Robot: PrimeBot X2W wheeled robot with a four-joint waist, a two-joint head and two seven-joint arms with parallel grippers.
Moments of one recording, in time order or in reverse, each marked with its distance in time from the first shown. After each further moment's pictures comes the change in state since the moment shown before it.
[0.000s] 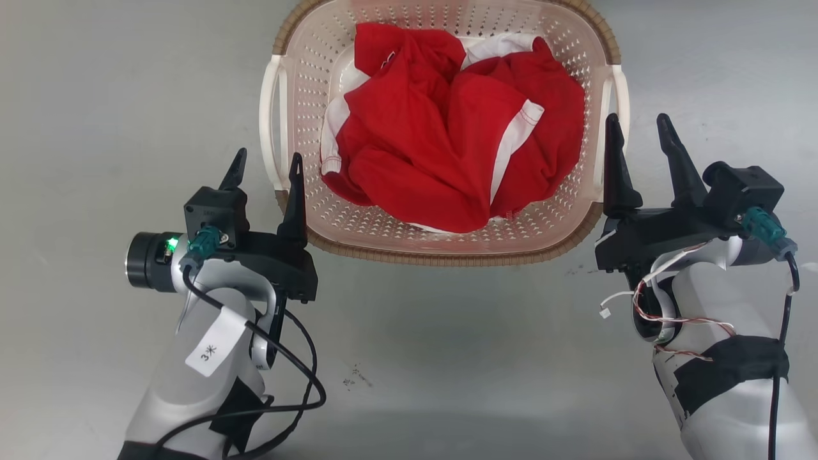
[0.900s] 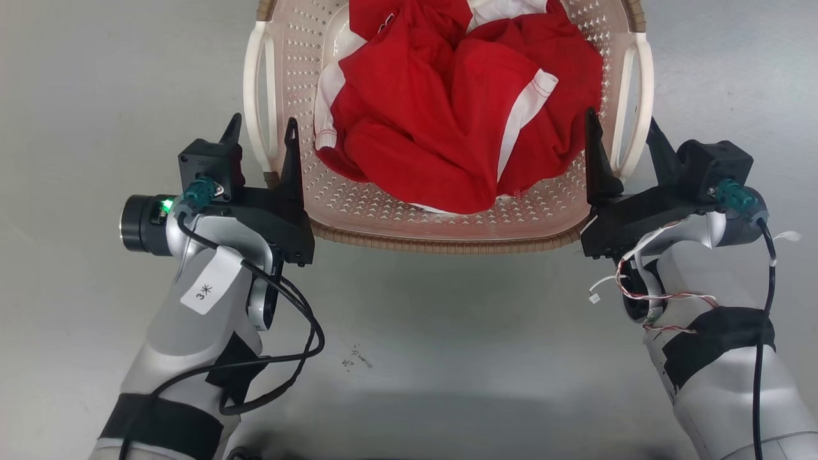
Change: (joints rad) left arm -0.157 -0.003 -0.038 0.165 -0.063 -0.001 0.000; right arm -0.112 0.004 0.062 0.170 -0.011 0.006 0.000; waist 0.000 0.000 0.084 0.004
